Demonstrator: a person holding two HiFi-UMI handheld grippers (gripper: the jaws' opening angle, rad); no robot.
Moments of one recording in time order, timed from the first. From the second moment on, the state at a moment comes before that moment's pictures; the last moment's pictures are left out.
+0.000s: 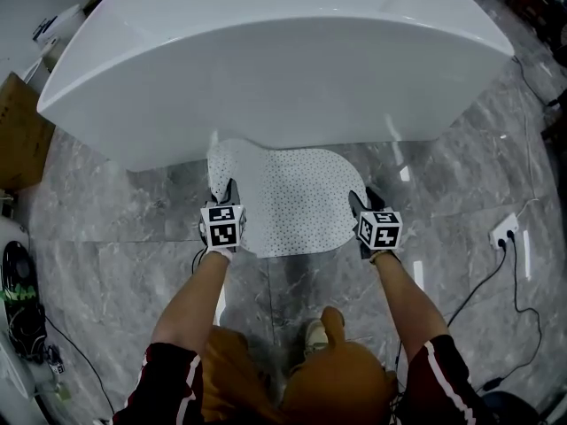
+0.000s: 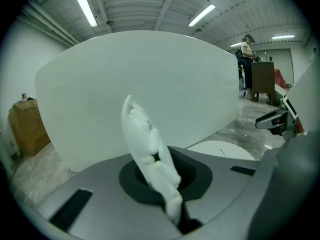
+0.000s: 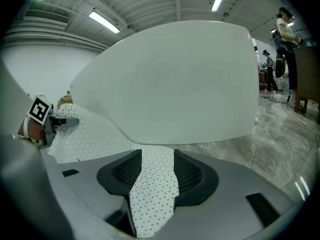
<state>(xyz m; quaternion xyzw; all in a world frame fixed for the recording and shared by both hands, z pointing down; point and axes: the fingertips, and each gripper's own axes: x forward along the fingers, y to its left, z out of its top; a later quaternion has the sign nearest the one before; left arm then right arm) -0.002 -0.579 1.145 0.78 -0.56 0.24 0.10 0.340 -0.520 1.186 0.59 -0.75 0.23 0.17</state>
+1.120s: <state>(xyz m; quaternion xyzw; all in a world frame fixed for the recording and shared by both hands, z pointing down) -0.086 -0.562 1.140 0.75 -0.60 0.25 0.10 0.278 -0.472 1.152 0.55 -0.79 0.17 0.21</state>
